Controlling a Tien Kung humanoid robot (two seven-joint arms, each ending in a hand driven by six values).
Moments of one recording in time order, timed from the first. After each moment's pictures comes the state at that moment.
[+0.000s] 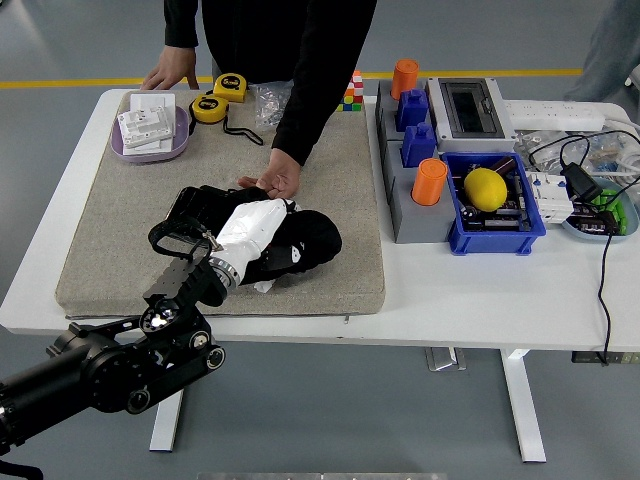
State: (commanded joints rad) left arm -0.63 0.17 -0.45 -1.12 1.78 0.43 0.33; right arm -0.07 -0.28 0.96 0.20 -0.30 0.11 -0.11
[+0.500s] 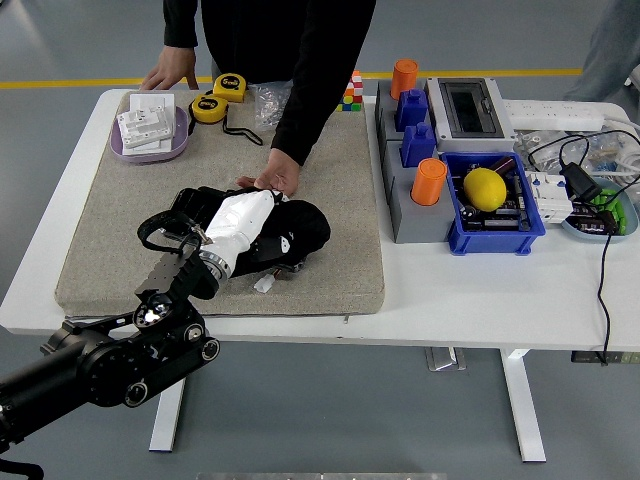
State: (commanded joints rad) left arm -0.62 0.18 -0.51 -1.08 1.79 0.44 0.33; right arm -0.07 -0.28 0.97 0.20 -0.30 0.11 -0.11
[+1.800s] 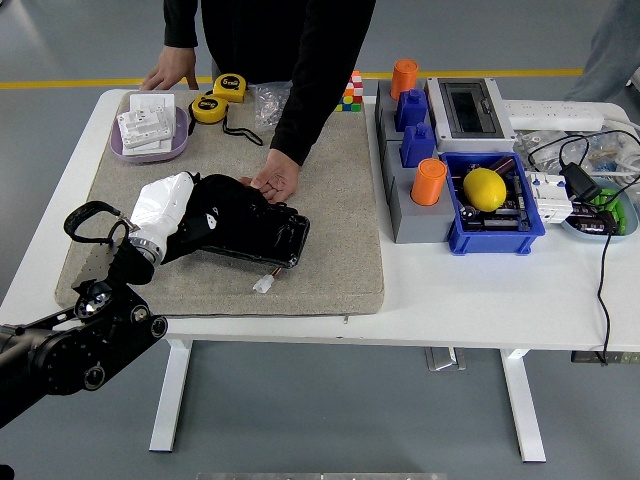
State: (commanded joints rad) left arm -0.55 0.27 -0.69 -1.00 1.83 0.45 0.33; right arm -0.08 -0.27 0.99 0.20 -0.31 0.11 -0.11
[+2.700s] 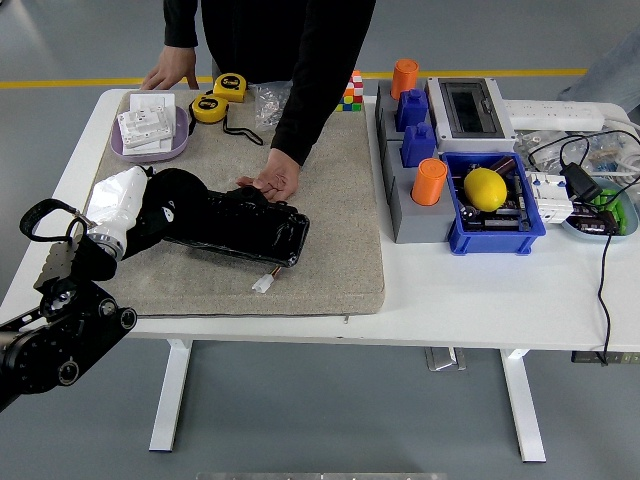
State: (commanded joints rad) left arm -0.51 0.31 -0.80 -0.99 1.86 0.46 0.33; right arm -0.08 -0.27 1.00 0.20 -0.32 0.11 -0.11
